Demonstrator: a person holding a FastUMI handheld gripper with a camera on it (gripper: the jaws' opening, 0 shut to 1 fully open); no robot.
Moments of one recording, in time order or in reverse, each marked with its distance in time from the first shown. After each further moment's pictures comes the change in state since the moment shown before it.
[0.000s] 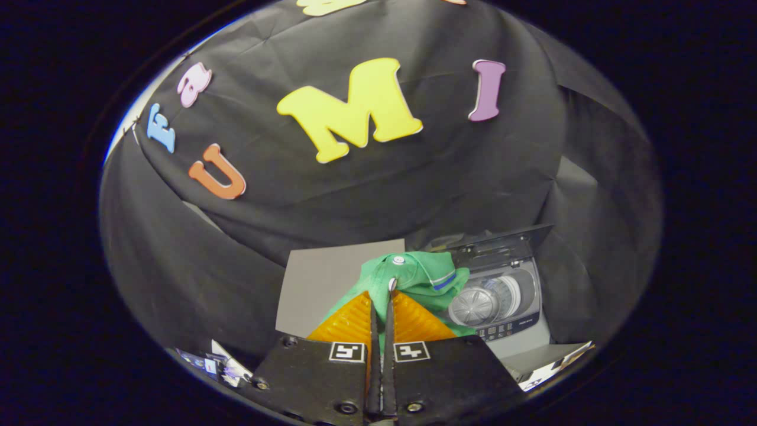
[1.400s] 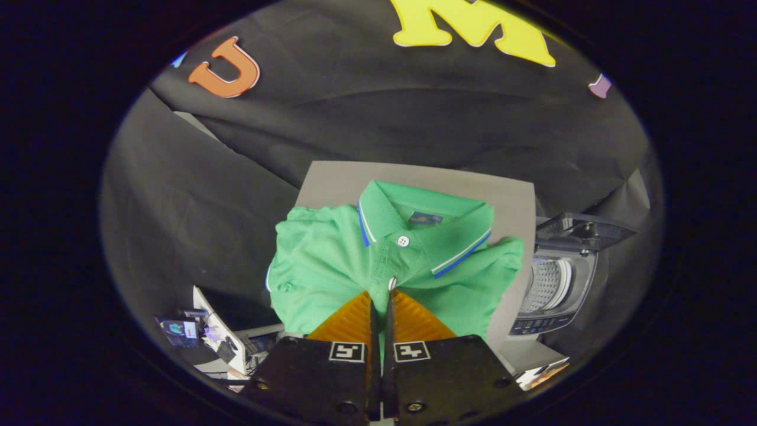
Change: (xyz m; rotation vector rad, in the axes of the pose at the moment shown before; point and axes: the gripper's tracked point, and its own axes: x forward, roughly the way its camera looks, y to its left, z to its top) arm 0.194 0.152 -0.120 -0.227 0.433 0.019
